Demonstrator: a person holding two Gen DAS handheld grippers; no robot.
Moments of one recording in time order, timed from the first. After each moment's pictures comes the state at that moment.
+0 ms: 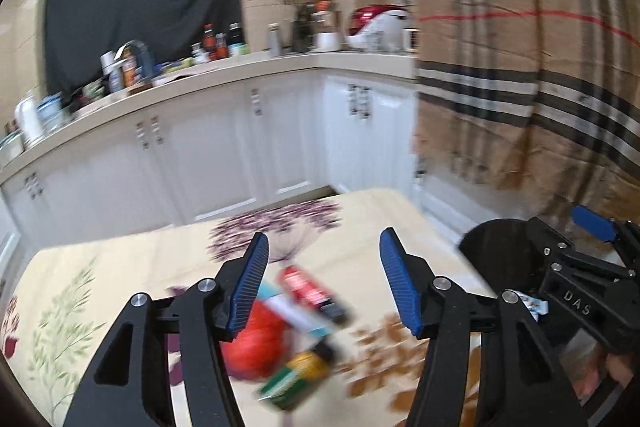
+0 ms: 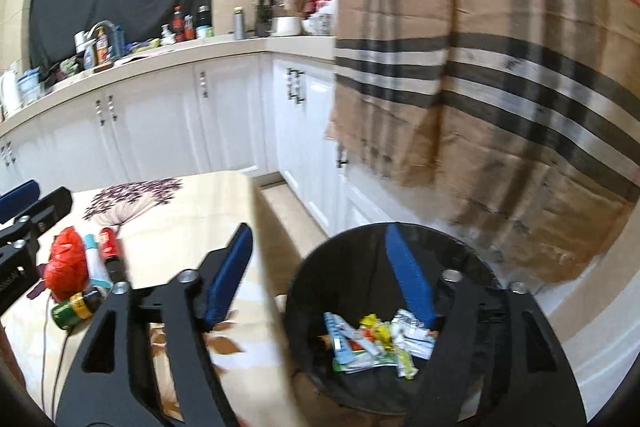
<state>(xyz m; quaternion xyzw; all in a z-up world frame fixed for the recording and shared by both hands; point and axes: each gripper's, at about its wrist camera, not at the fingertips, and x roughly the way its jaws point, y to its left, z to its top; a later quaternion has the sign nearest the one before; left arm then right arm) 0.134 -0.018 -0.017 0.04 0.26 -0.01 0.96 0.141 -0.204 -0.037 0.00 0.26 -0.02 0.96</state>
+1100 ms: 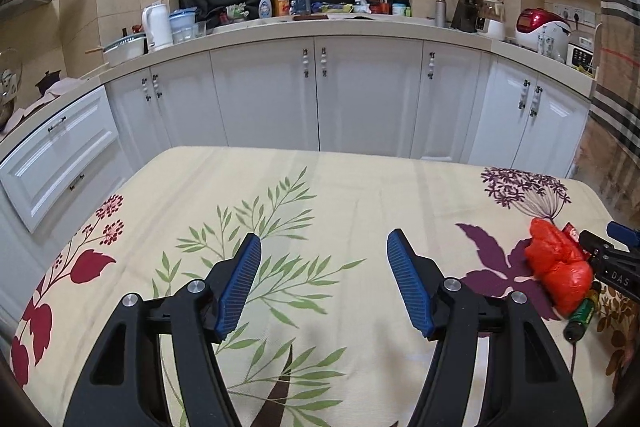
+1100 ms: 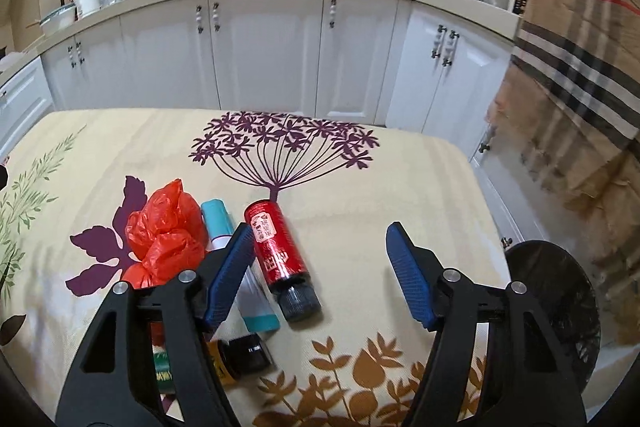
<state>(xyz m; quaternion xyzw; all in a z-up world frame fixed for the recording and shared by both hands) 0.086 0.197 -0.045 -0.05 0.31 0.21 0.93 0.206 -0.036 -0.081 -0.09 0.36 0.13 0.92</state>
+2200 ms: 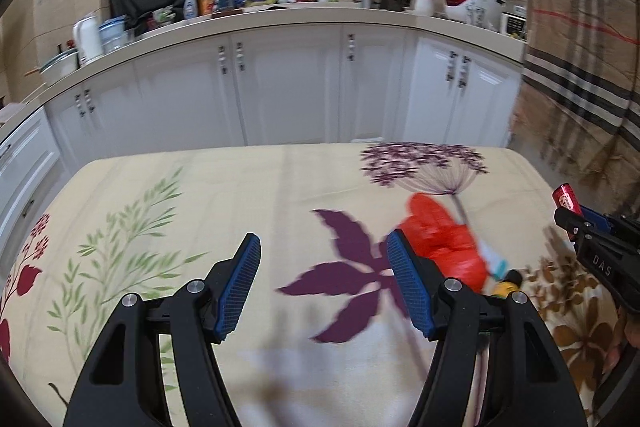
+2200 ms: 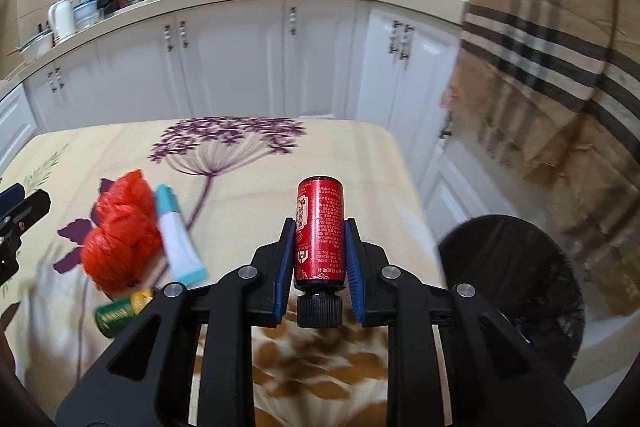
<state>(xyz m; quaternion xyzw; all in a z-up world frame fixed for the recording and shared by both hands) 0.121 0.101 -0.050 -0.03 0.33 0.09 0.94 0.183 -0.104 -0.070 -0.06 0.35 0.08 0.93</state>
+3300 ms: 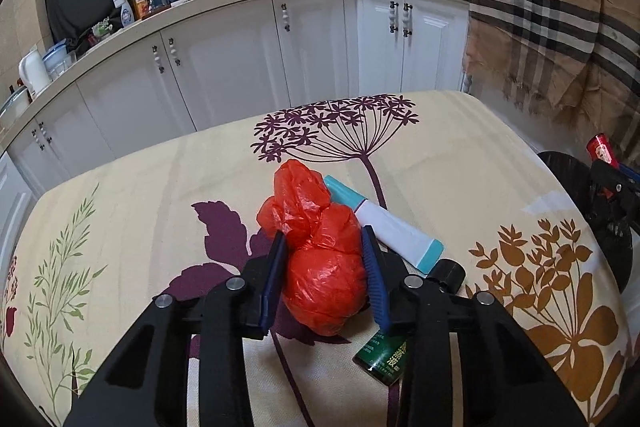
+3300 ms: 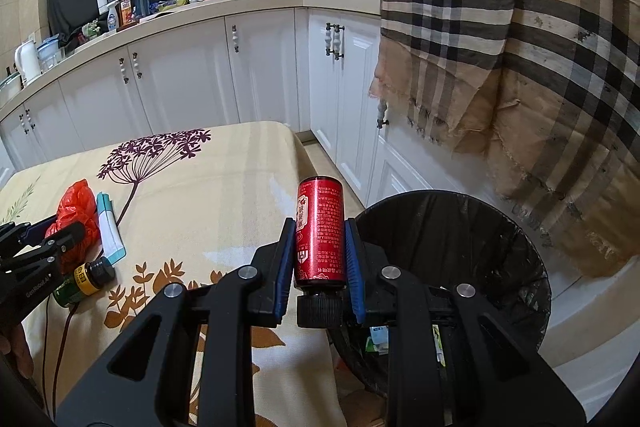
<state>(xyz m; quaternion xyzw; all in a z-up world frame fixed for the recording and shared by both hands) 0.159 0.030 -0.081 0.04 0.39 0.03 0.92 0.167 -0.187 -0.070 -0.01 0.33 0.02 0.94</state>
